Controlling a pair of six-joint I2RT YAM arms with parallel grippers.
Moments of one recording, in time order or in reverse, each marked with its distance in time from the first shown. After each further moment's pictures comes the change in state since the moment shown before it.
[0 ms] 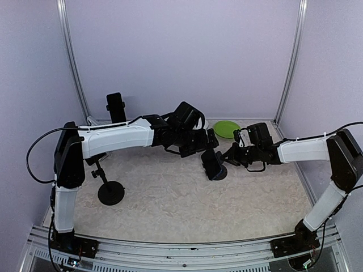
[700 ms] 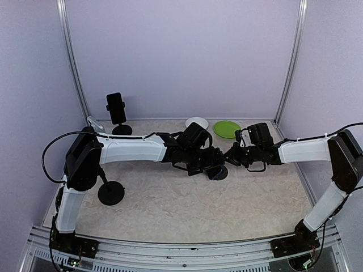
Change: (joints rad) left arm -0.043 0.113 -0.065 0.118 0.090 -0.100; right arm 0.000 -0.011 -0.008 -0.001 0.021 0.038
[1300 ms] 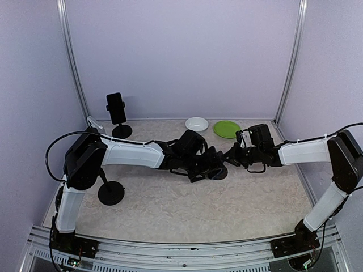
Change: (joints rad) left arm 0.019 0.000 -0.153 0.206 0.113 -0.130; right arm -0.001 -0.003 -0.027 0.054 -0.002 0.041
